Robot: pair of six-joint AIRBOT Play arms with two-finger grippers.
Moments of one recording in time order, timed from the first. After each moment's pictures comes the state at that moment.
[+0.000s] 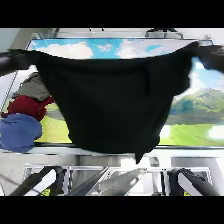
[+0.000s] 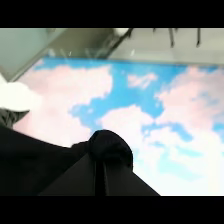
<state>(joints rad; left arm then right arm) 0.23 -1.12 1.41 -2.41 1.10 2.18 -0.20 -1.06 1.31 -0.47 0.98 0.84</state>
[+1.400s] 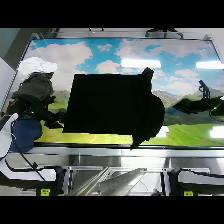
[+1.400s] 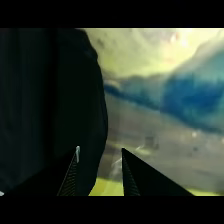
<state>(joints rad) 0.32 -1.53 0.93 -2.05 1.41 1.98 -0.48 -1.49 1.03 -0.81 1.22 0.92</state>
